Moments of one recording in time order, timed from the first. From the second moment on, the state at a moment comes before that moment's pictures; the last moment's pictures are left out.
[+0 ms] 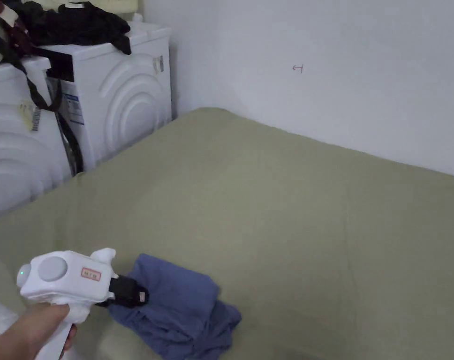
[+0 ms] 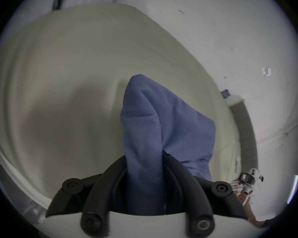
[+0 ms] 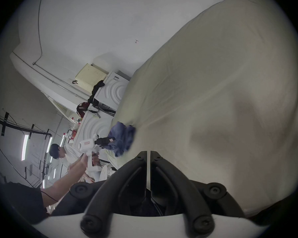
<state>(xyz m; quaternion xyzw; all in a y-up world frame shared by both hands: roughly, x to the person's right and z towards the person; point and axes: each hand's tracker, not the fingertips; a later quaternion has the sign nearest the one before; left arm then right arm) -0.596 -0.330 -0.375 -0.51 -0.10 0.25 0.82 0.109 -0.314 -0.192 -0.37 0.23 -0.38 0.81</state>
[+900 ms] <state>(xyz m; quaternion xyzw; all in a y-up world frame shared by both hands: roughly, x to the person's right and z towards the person) -0.534 -0.167 -0.275 -0.34 0.00 0.09 0.94 0.099 -0.207 -0.174 -0.30 0.15 -0.20 0.92</state>
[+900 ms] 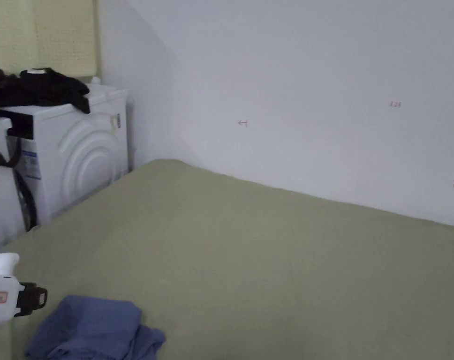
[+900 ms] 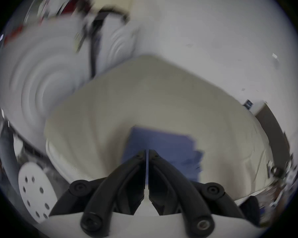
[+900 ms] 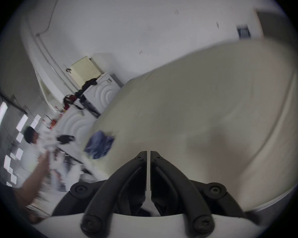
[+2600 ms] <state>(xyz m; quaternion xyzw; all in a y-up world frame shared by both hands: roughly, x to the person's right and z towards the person) -0.197 -0.015 -0.207 -0.03 -0.16 0.01 0.99 0.111 -0.017 -0.154 -0.04 -0.01 -0.06 1.00</state>
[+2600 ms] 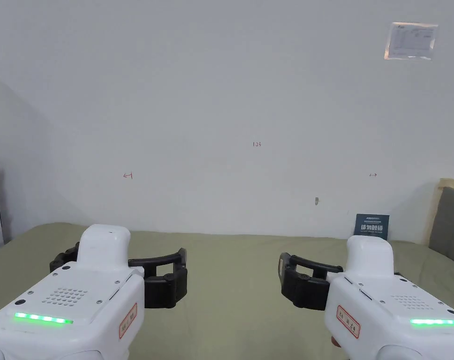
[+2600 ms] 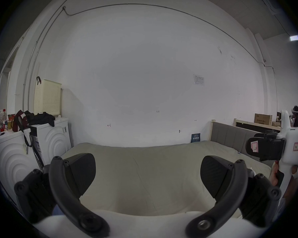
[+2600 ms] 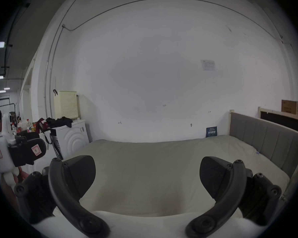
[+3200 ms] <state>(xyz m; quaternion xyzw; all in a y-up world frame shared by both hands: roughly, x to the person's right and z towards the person) -0.198 -0.019 -0.206 -0.04 -0.16 0.01 0.99 0.120 -0.011 -0.142 -0.06 0.02 -0.14 0.99</state>
